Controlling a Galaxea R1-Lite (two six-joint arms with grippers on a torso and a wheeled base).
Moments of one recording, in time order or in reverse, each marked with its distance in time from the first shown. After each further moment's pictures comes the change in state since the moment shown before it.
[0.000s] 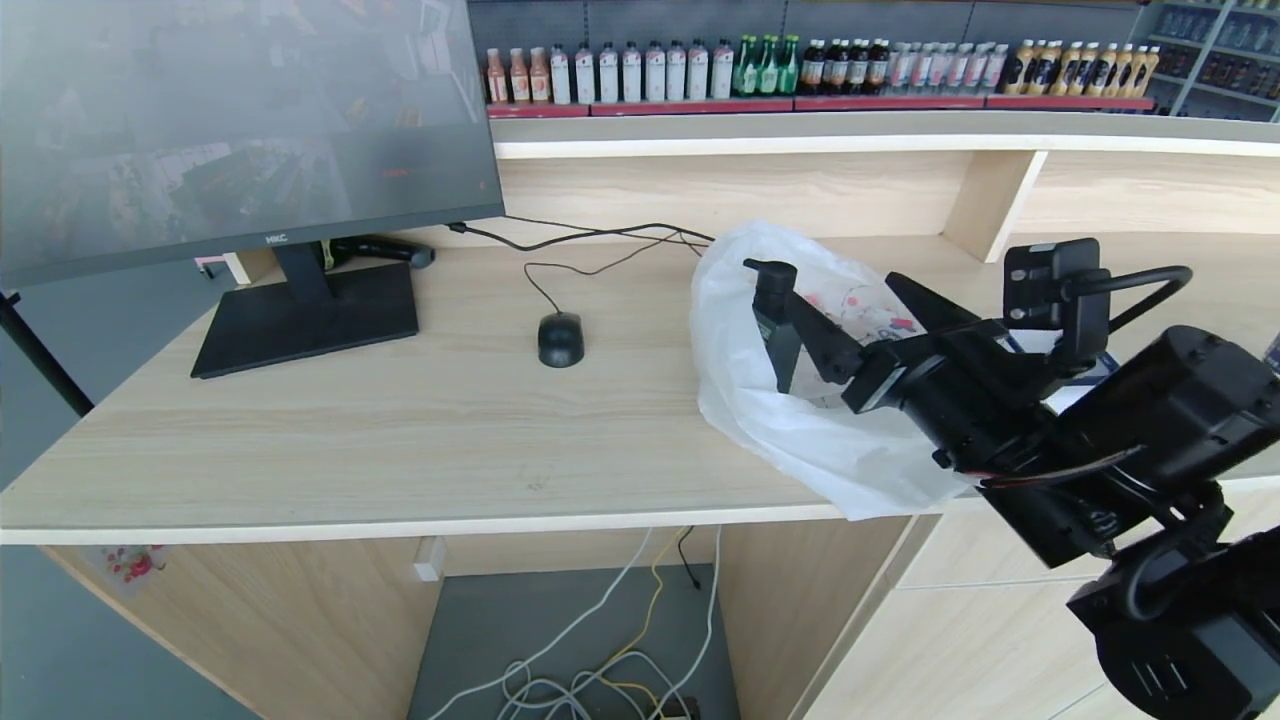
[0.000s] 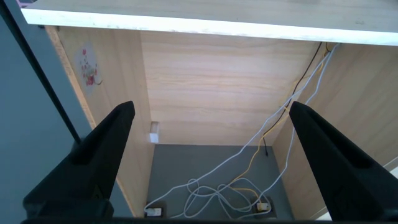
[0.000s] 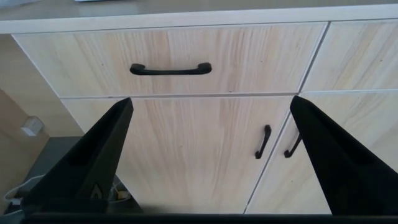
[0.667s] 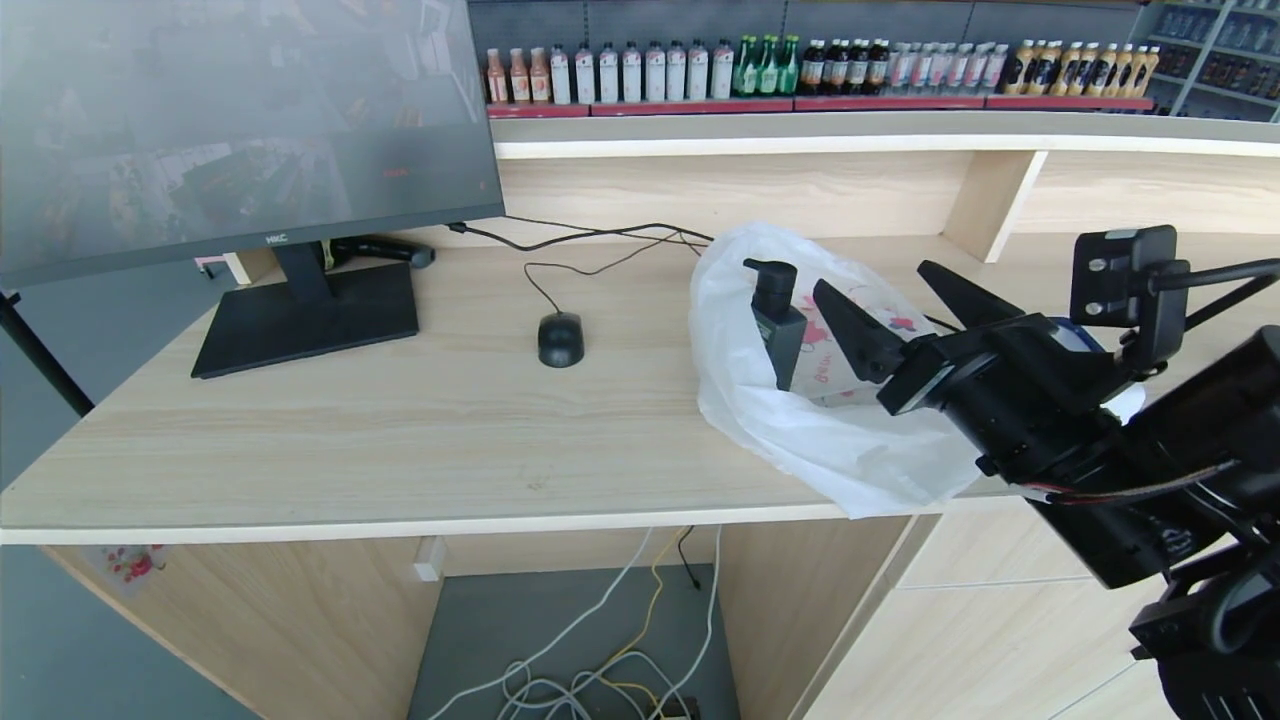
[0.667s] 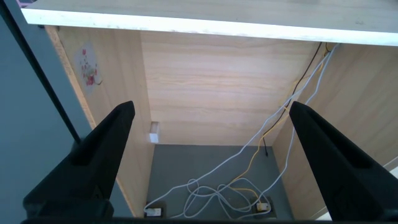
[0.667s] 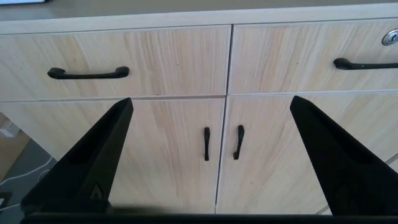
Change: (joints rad) left arm 0.000 0.000 0.000 0.000 0.000 -0.002; right arm 0.009 -0.082 0.057 0.000 -0.002 0.000
